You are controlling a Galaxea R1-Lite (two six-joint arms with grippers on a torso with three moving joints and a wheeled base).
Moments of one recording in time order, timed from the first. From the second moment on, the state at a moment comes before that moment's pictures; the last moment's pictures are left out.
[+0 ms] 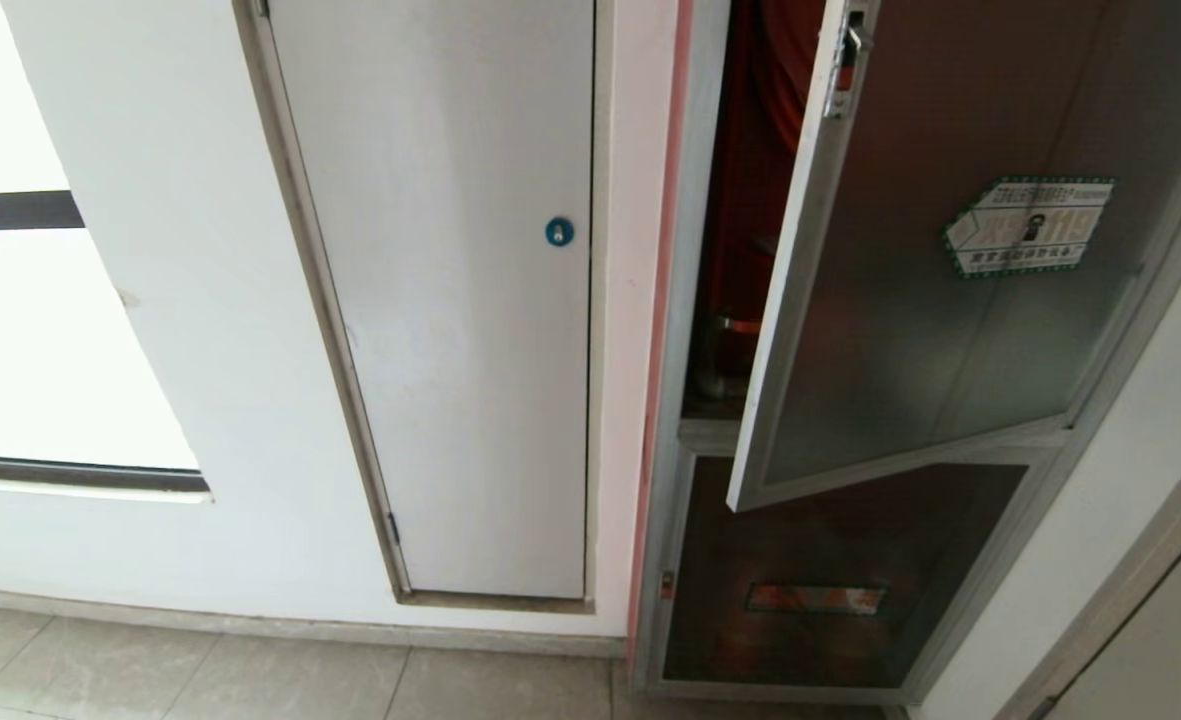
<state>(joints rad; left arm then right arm) 0.00 0.00 0.00 -0.02 -0.01 0.02 0.01 0.00 -0.08 0.04 0.03 -0.01</state>
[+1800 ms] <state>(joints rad) 0.00 0.00 0.00 -0.02 -0.02 0.02 0.64 1.76 -1.19 -0.59 -0.35 0.02</state>
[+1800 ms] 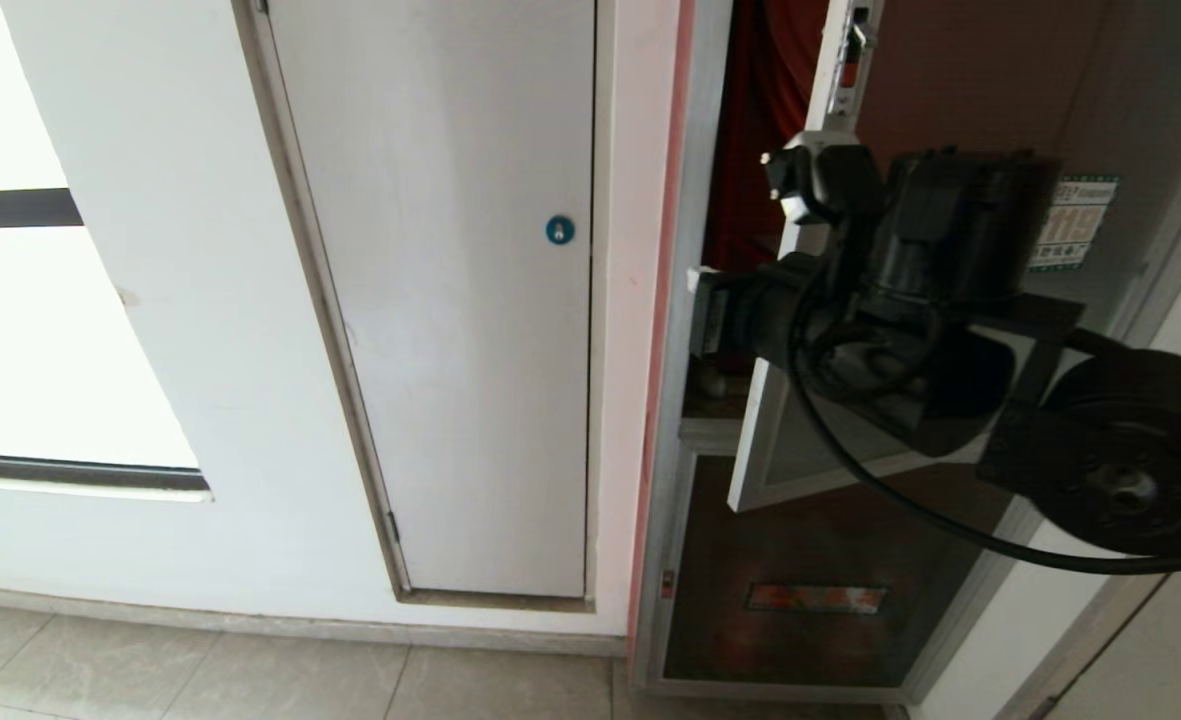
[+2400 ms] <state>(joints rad) 0.00 0.00 0.00 -0.02 -0.01 0.02 0.66 2.05 -1.27 -1.12 -0.77 -0.17</state>
